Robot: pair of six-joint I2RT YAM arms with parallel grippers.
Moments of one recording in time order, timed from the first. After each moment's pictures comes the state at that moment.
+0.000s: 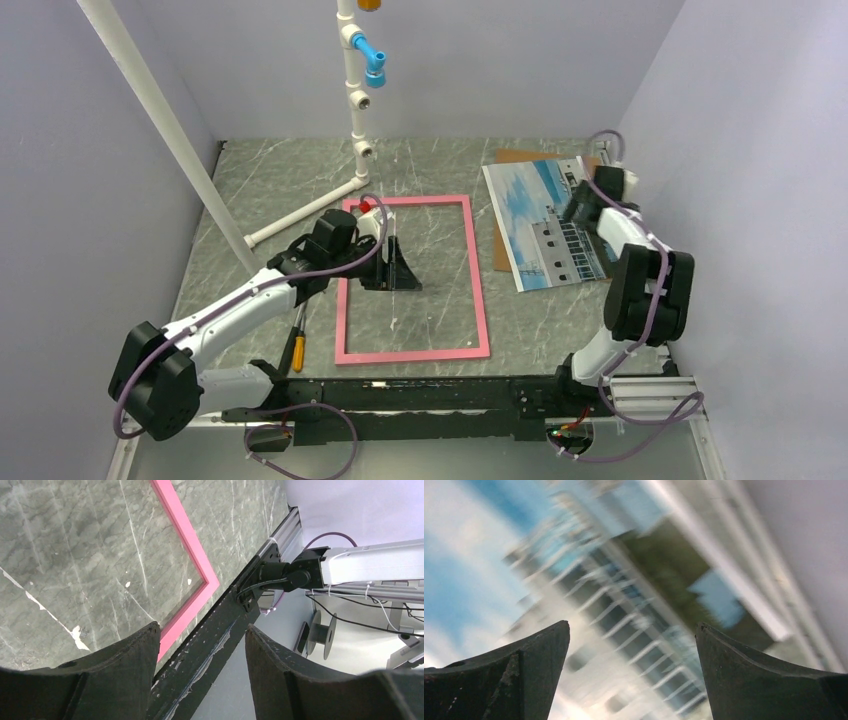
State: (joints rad) left arm -0.63 1.20 0.80 -0.21 0.57 -0.67; right arm -0.26 1.65 1.07 -0.28 0.28 0.31
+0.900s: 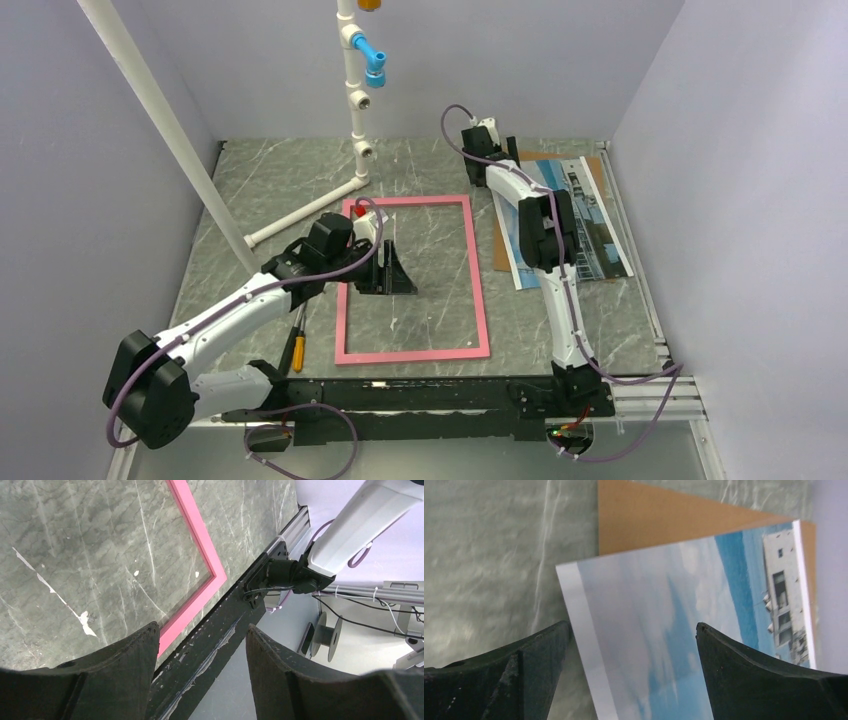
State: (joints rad) left arm -0.63 1.15 0.79 -0.26 0.54 -0.67; right arm 0.31 2.45 1.99 -0.35 0.61 0.01
